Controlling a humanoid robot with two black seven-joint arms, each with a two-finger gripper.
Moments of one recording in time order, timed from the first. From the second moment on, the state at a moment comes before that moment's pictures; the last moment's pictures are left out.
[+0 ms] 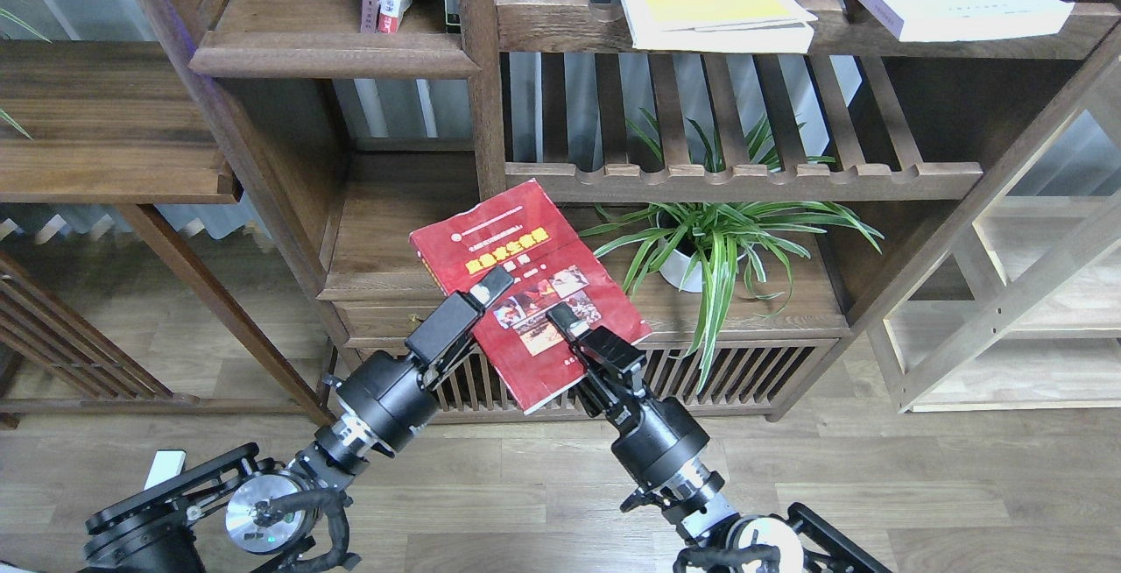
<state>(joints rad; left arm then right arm) -0.31 0.26 -0.52 -1.35 -0.25 -0.49 -0.21 -0.03 0.02 0.87 1.27 0.23 0.58 -0.05</state>
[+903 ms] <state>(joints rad) -0.29 0.27 -0.54 -1.34 -0.24 -0.49 -0.19 -0.02 0.01 0.84 1.28 0.20 0.58 -0.05</state>
